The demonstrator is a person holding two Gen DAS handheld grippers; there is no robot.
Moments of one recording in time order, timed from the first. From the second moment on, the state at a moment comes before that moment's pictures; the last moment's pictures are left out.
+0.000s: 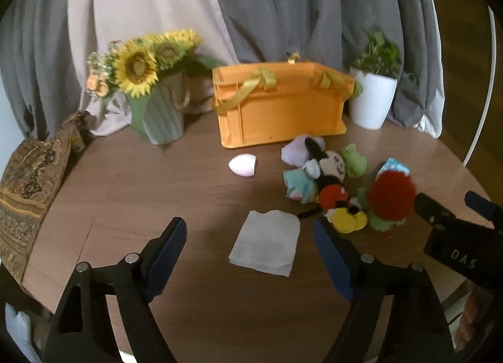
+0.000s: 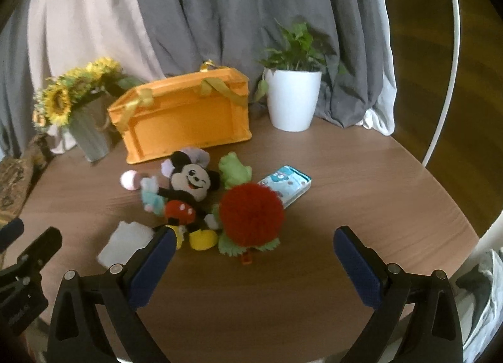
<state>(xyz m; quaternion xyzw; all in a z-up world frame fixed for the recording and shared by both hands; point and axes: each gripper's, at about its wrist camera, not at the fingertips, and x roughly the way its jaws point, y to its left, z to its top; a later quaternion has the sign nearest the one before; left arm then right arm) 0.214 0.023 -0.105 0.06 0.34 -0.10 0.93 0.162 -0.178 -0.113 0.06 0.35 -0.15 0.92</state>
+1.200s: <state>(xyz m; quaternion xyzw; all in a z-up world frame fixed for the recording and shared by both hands) 0.294 -0.014 -0.200 0.05 0.43 -0.10 0.90 0.246 -0.207 -0.199 0.06 0.43 -0.09 0.90</state>
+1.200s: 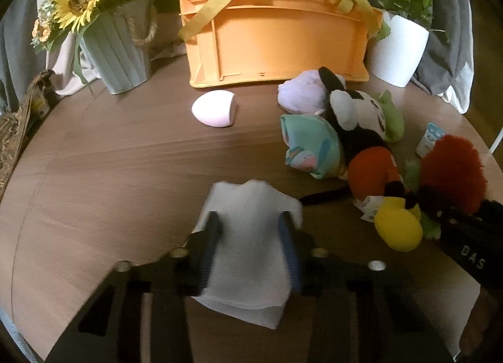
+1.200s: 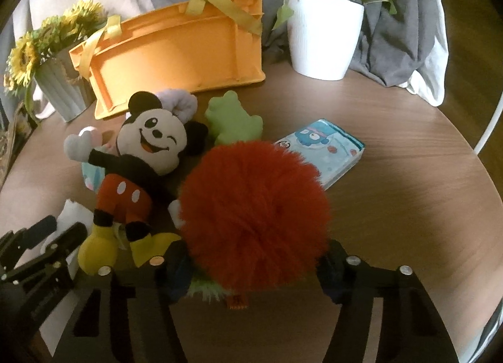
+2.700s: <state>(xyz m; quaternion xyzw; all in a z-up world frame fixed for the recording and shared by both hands) 0.251 -0.046 -0.045 -0.01 0.28 -0.10 0.95 0.220 -0.235 -0.065 0.05 0.30 0.01 0.95</state>
